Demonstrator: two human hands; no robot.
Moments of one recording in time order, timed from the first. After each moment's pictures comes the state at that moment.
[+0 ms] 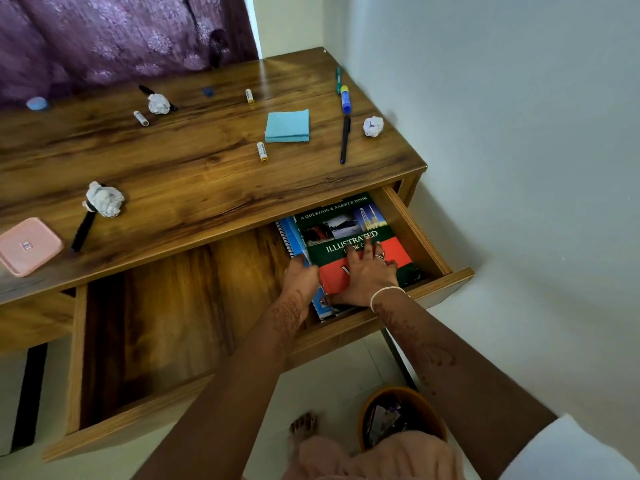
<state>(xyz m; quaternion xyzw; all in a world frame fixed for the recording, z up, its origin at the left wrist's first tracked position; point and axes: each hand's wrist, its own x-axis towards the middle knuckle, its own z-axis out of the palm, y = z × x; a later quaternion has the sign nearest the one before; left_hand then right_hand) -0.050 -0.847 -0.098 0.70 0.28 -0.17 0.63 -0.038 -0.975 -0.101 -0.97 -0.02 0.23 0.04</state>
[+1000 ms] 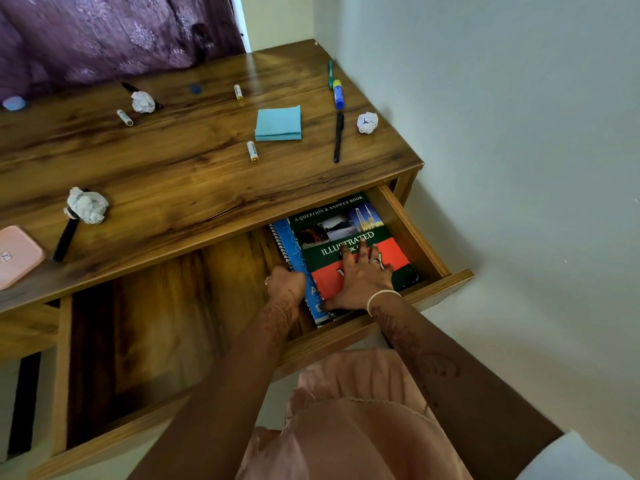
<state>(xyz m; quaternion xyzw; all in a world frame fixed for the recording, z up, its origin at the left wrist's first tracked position) -0.035 -0.836 -0.123 0.74 0.36 -0.14 0.54 -0.035 -0.973 -0.101 -0.96 -0.01 0.26 0.05</state>
